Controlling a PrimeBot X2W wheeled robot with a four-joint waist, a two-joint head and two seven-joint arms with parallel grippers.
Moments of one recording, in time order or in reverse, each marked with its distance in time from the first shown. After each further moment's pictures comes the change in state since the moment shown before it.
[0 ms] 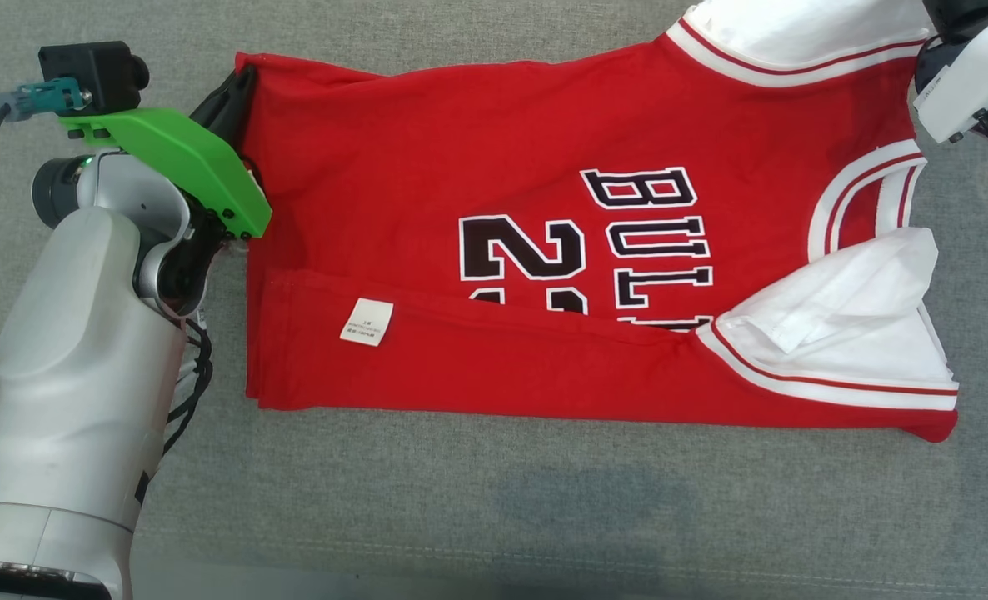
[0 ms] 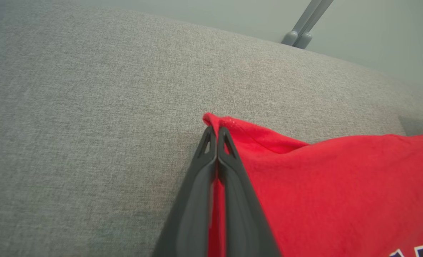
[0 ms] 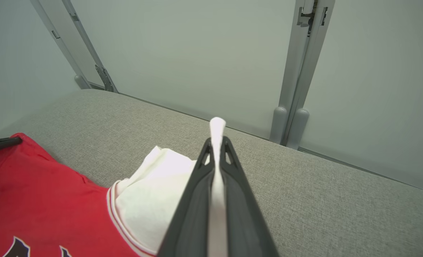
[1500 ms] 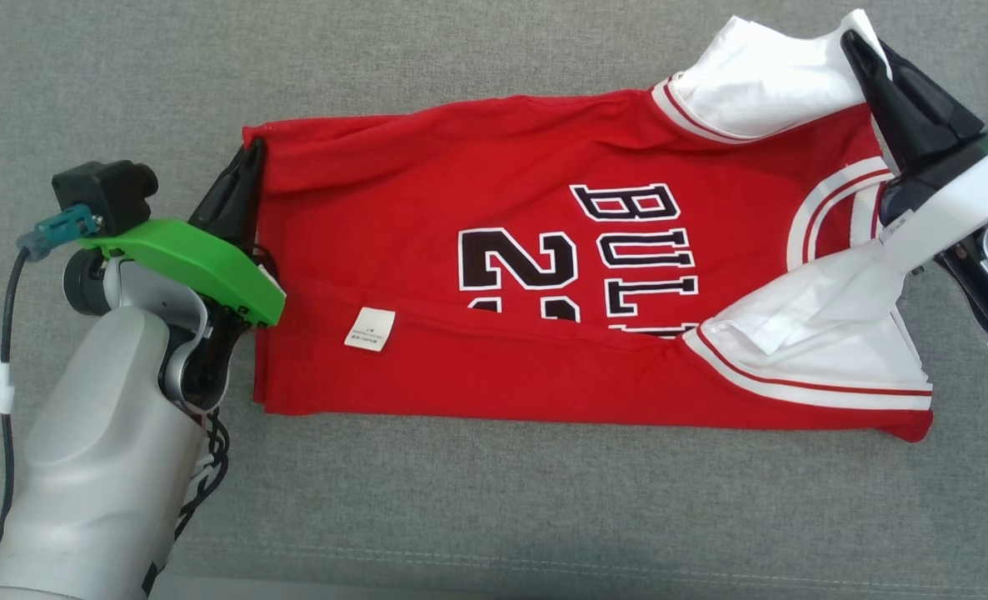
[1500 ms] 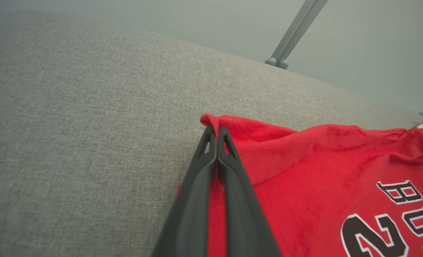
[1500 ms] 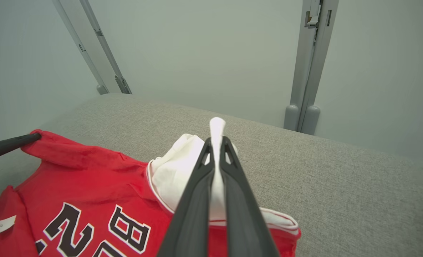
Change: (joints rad) left arm 0.184 0.041 -0.070 -0.103 -0.083 0.000 -0.226; right arm 0.263 -0.026 -0.006 -0.151 0.018 -0.021 -0.160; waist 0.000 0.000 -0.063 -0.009
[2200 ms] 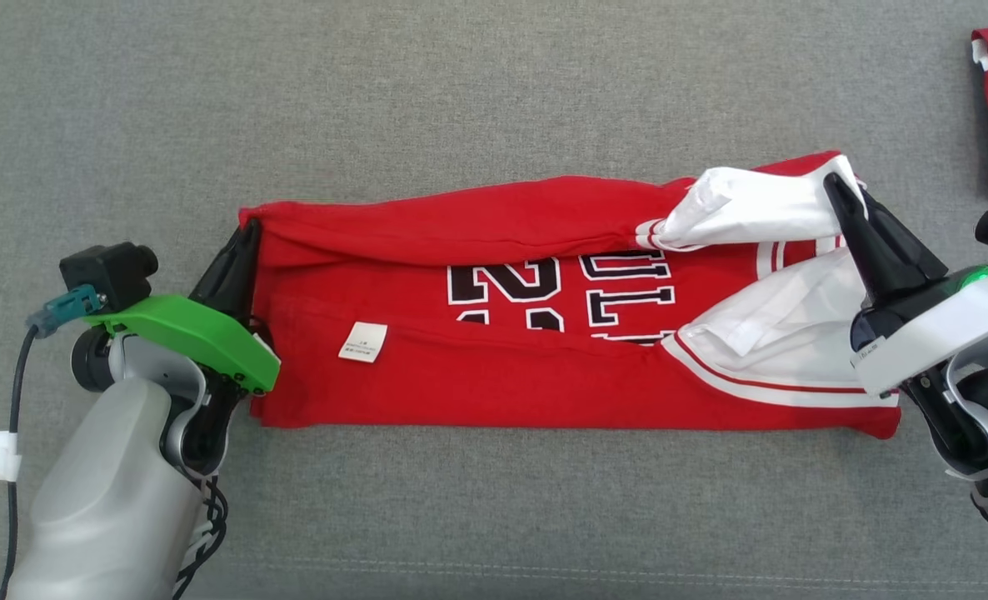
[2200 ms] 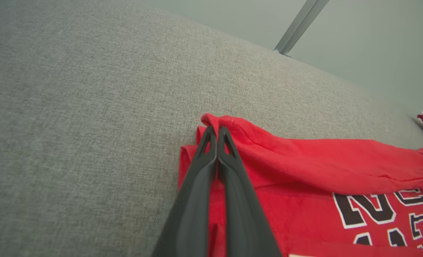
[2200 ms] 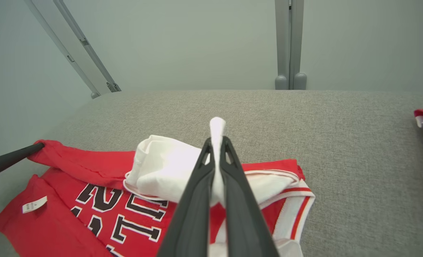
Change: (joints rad) left arm 0.113 0.021 -0.009 0.011 -0.047 0.000 -0.039; right arm 0.276 0.026 -0.026 -0.103 0.053 -0.101 -0.088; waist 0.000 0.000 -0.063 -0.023
